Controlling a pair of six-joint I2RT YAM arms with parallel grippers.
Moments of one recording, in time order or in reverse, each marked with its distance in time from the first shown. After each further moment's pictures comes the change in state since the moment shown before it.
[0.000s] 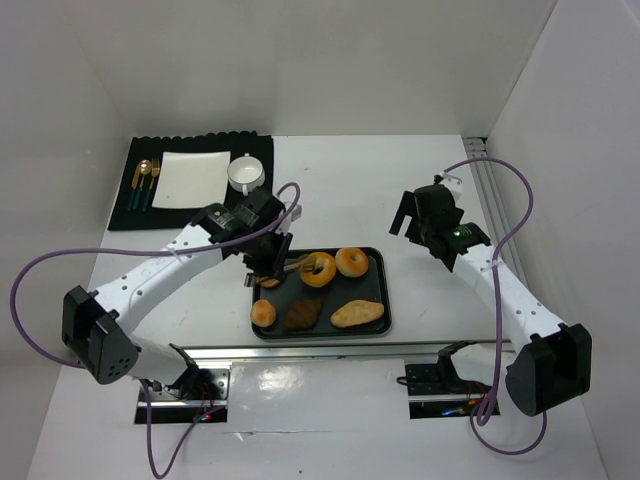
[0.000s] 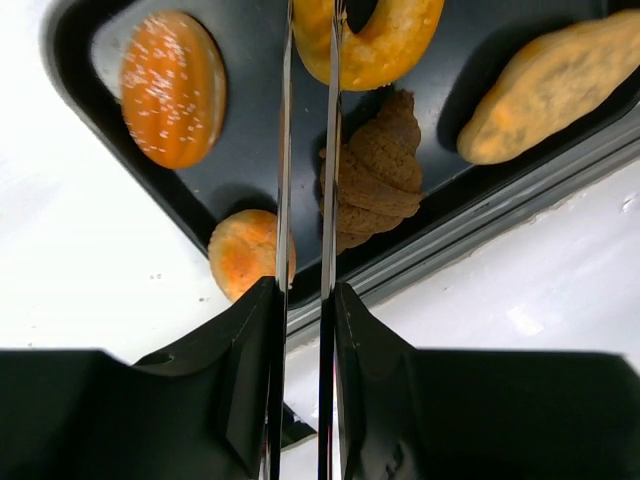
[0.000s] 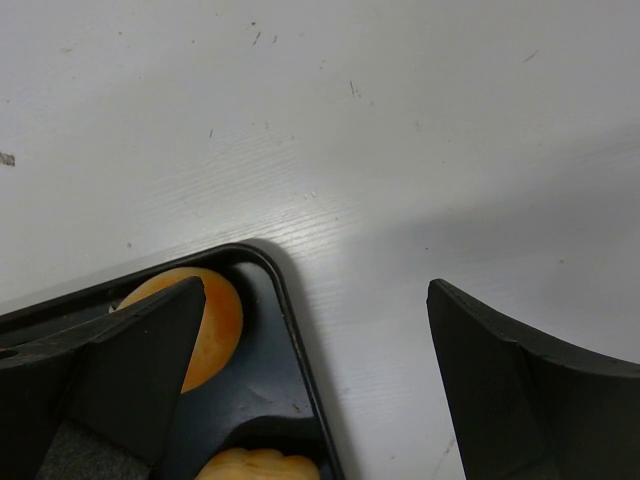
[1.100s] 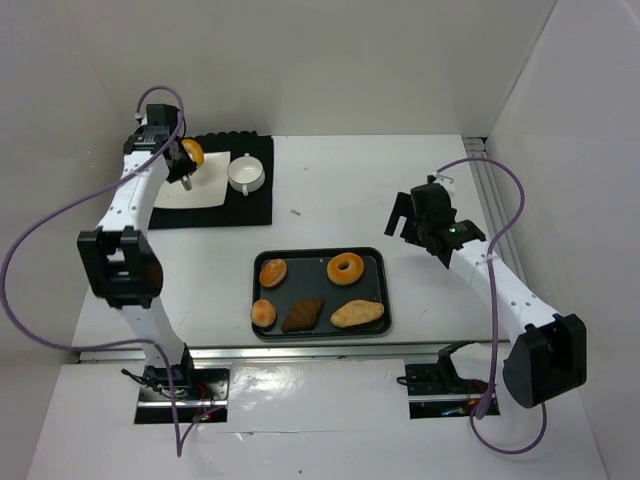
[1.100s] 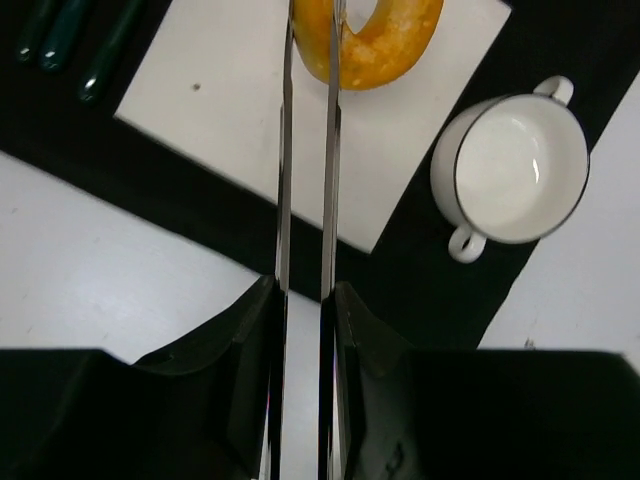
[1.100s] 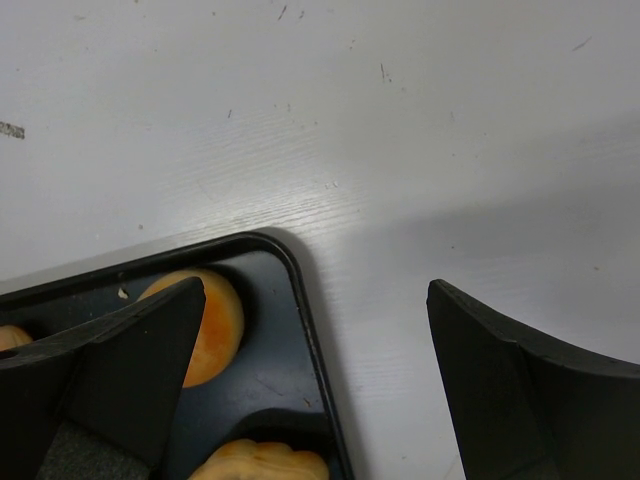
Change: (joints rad) left arm 0.715 0.401 0.489 0.196 -0.346 -0.208; right arm 0.000 0.043 0.001 0.021 -0.067 -0.011
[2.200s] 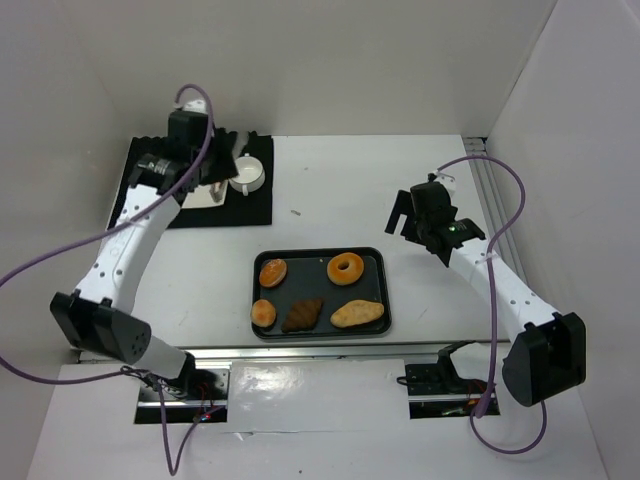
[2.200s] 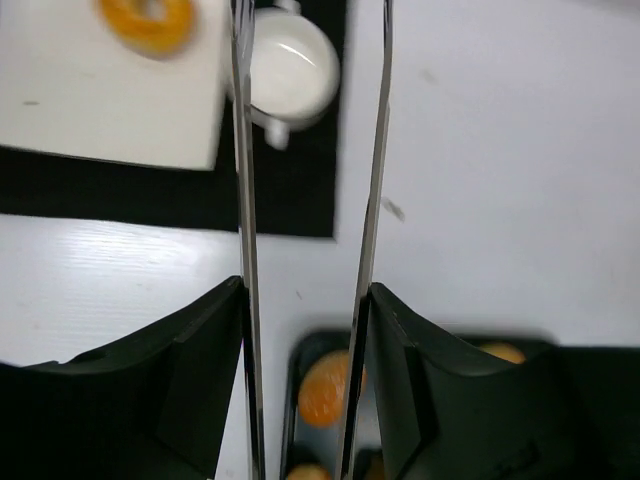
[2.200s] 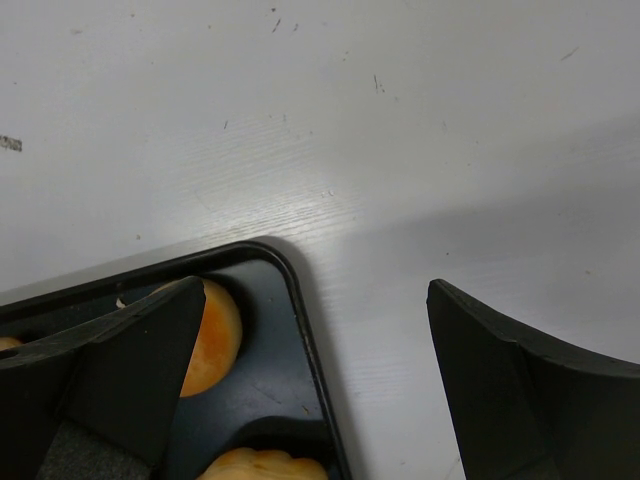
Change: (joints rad) left arm -0.226 -0.268 -0.063 0.001 0.023 0.047; right arm 0.000 0.010 0.012 0.003 0.022 0.001
